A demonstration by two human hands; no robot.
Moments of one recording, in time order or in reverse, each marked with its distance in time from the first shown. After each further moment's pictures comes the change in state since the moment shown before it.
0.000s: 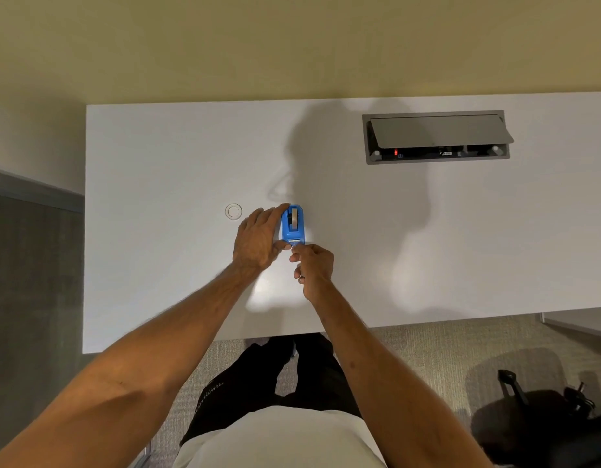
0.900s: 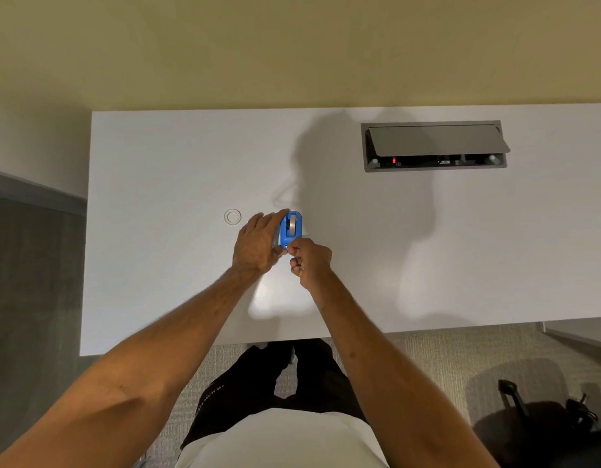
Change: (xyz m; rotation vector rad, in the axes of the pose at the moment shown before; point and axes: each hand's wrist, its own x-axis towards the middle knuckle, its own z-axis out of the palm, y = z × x) left_hand 0.001 0.008 0.001 -0.024 0.053 -0.008; right_hand 0.002 -0.035 0.001 0.180 -0.100 0.171
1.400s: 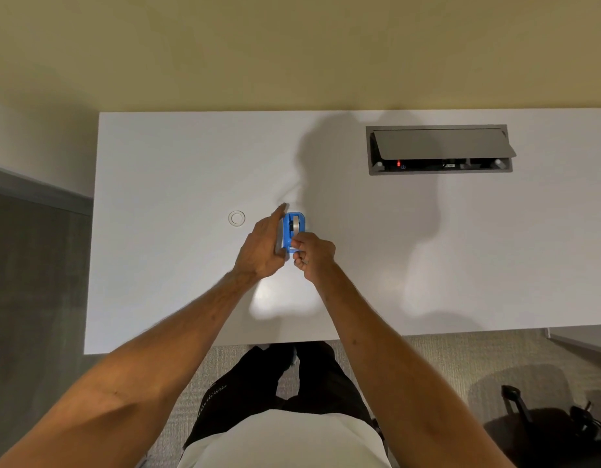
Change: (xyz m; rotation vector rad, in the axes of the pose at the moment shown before) left_hand -0.005 -0.002 -0.004 -0.247 -0.029 0.004; right_hand 0.003 -0.018 0.007 0.019 -0.020 0.035
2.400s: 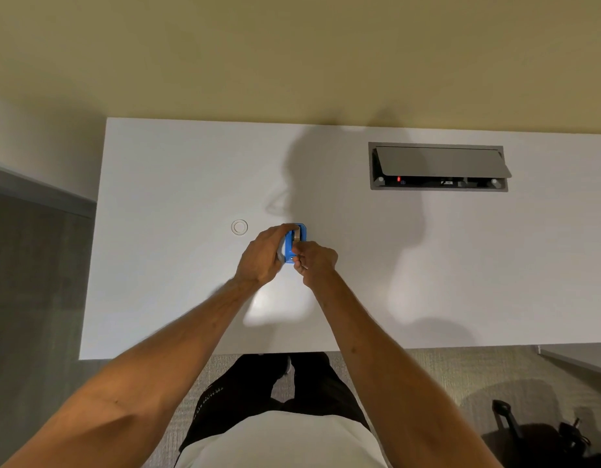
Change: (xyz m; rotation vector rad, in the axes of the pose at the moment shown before) left_hand -0.001 0.001 -0.010 -0.071 -0.013 0.027; right_hand -0.014 -0.019 0.014 -0.020 0.105 0.044
